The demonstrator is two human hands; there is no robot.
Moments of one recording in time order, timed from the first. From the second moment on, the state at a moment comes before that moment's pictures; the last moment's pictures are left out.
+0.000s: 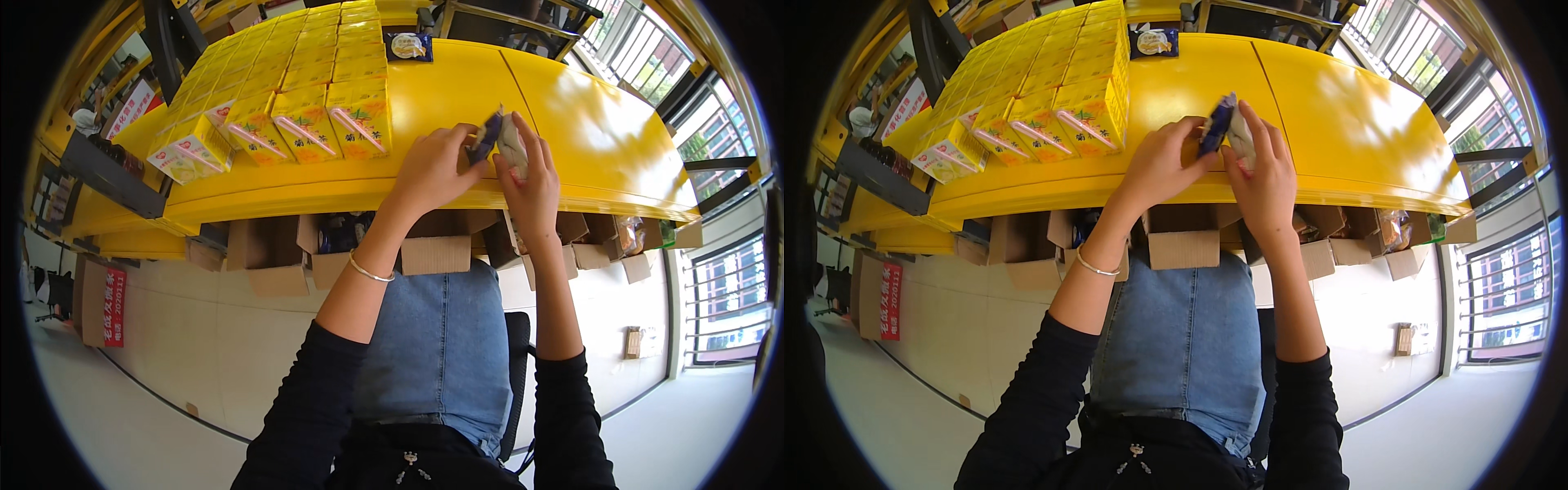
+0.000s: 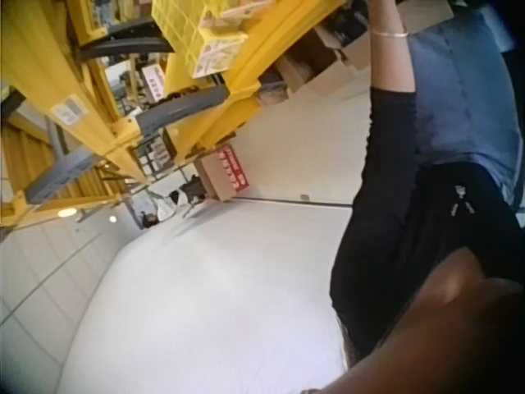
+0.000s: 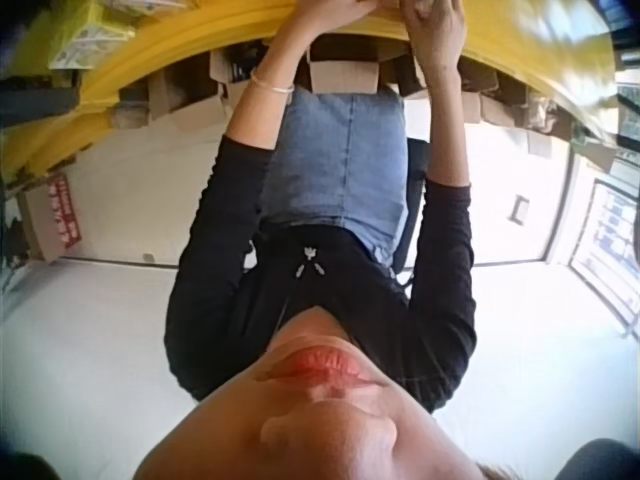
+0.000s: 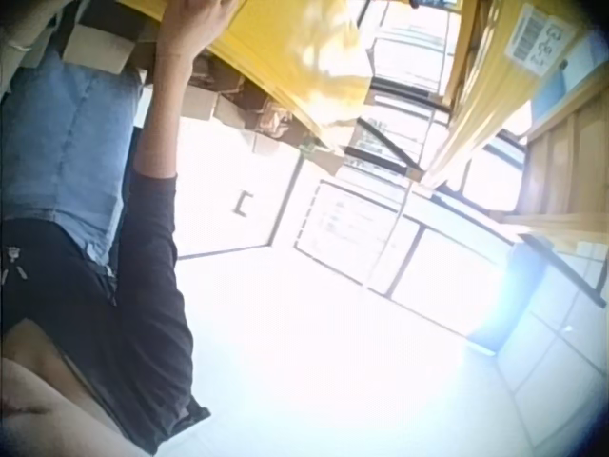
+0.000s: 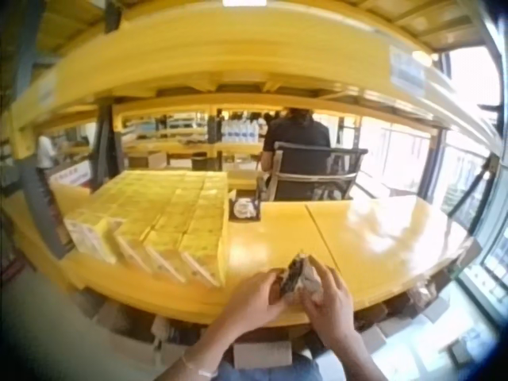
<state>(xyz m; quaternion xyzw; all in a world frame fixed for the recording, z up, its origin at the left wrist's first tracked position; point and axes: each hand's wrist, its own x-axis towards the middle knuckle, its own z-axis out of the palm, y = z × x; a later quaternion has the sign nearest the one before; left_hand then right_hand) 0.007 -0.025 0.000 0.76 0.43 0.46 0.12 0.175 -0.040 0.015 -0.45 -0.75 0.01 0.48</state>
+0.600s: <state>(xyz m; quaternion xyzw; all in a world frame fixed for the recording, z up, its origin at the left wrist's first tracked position) 0.004 -0.025 0.001 0.70 0.46 0.45 0.30 0.175 -0.046 0.028 -0.38 -0.80 0.09 0.46</state>
